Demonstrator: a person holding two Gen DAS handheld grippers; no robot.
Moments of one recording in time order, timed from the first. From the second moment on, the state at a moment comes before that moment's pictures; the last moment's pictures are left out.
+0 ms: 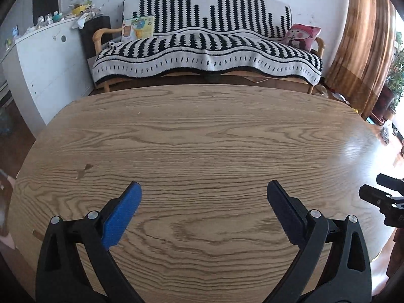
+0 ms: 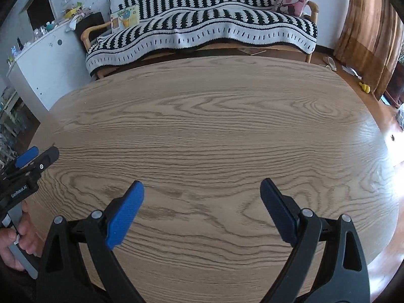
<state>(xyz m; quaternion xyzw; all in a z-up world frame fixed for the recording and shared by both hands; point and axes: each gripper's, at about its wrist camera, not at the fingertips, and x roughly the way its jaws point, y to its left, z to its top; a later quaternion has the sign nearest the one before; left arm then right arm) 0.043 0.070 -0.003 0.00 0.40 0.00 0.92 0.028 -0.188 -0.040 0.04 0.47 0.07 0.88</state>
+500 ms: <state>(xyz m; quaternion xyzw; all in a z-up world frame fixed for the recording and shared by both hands) 0.040 0.063 -0.001 0.00 0.39 -0.02 0.92 0.021 -0.199 -0.047 0.04 0.47 0.05 0.88</state>
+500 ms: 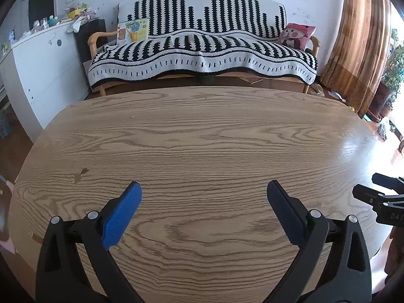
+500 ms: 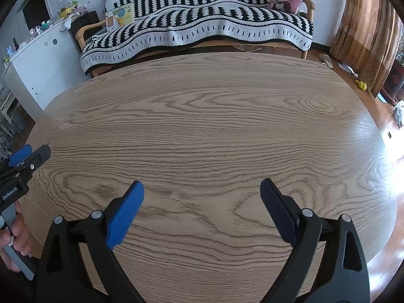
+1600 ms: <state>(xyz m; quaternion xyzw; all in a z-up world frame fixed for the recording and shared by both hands) 0.039 0.061 -0.006 0.01 0.39 -0.02 0.92 0.018 -0.207 -0.048 0.04 0.47 0.05 0.88</state>
